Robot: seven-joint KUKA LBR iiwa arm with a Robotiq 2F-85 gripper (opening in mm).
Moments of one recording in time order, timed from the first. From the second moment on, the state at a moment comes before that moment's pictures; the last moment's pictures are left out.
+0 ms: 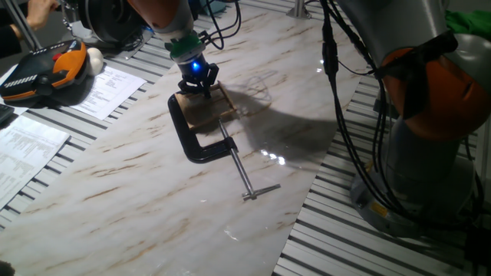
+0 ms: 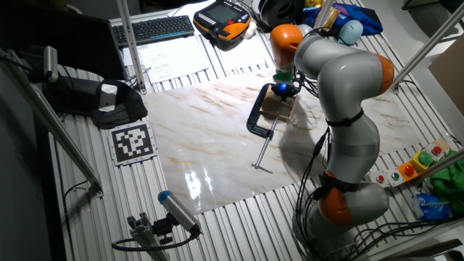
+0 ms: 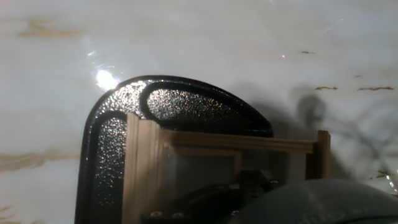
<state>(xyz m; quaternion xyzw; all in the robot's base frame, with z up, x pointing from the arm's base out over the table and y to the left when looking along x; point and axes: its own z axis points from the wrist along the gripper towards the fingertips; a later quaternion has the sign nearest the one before) 0.585 -0.096 0.044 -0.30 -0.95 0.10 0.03</state>
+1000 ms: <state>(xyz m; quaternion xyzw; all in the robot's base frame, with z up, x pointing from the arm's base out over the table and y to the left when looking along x) 0.556 -0.088 0.082 -0.31 -0.94 0.10 0.05</state>
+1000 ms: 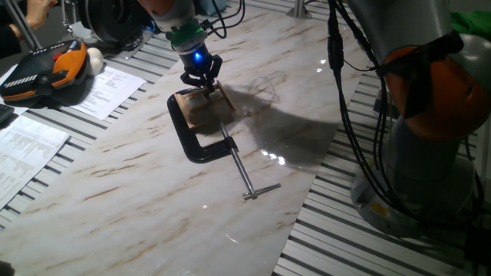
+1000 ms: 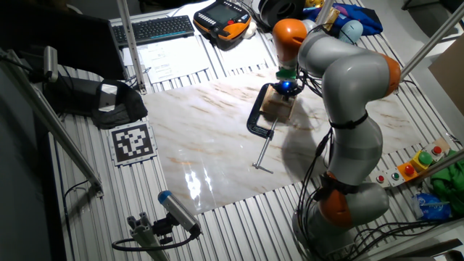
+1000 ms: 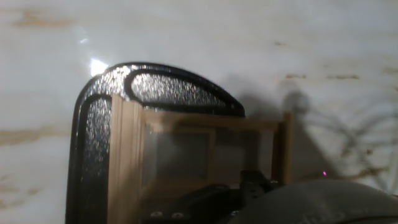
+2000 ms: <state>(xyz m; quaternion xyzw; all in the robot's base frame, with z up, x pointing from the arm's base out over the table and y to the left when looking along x) 0.539 -0.059 0.061 -0.29 -0.95 0.09 0.01</state>
